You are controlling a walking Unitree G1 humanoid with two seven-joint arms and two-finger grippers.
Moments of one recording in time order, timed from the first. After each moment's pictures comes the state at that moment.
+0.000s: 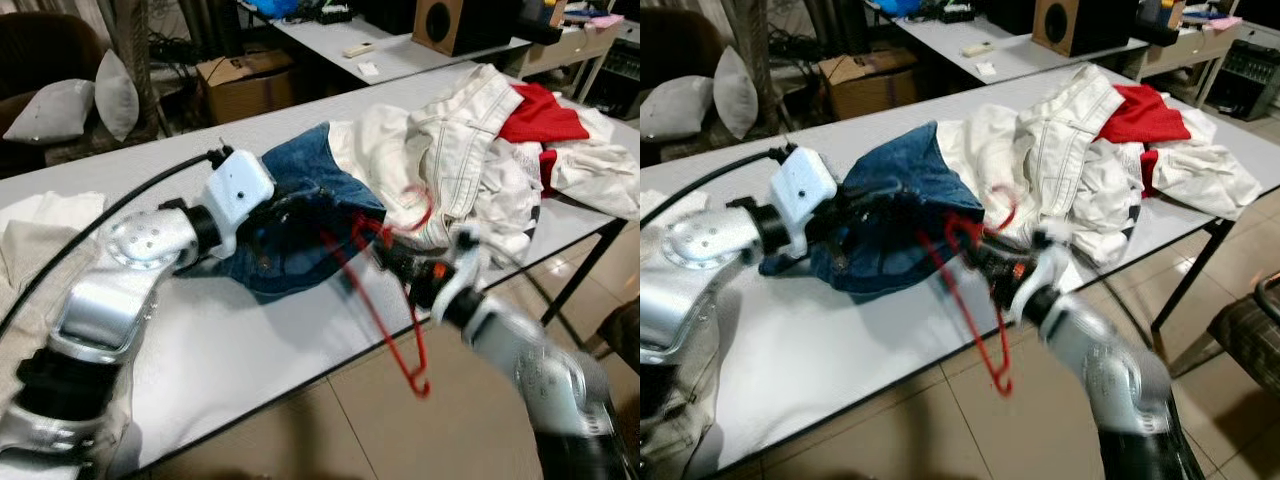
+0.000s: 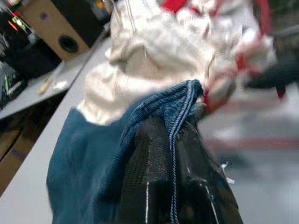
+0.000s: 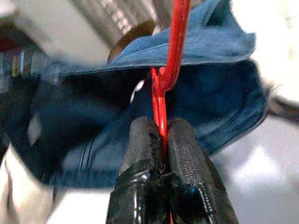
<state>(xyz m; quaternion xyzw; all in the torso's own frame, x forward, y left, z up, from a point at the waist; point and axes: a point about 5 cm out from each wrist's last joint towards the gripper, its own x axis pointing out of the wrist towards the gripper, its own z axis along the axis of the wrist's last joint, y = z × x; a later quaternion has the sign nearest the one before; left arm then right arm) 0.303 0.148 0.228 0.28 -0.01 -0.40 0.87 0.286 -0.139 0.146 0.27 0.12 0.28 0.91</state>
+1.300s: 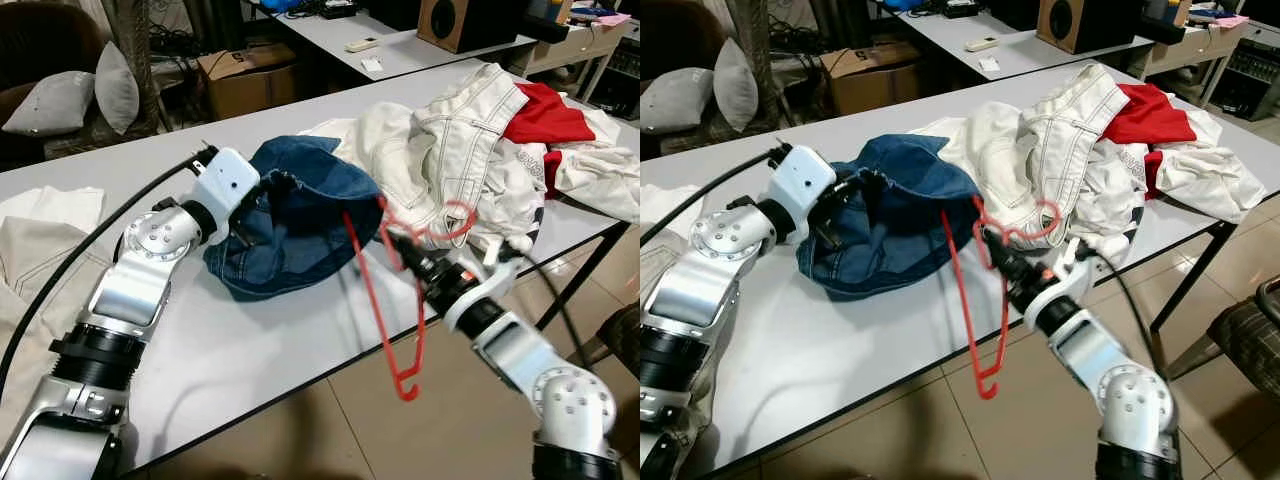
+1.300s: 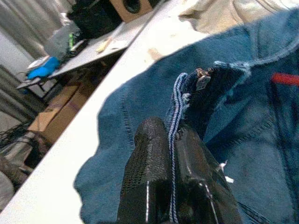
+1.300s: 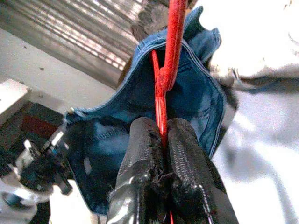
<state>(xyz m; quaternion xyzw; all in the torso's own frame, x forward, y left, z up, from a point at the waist) 0.342 0.163 0.198 0.28 0.00 -0.27 0.92 0.268 -0.153 0.139 0.44 0.12 0.20 0.86</state>
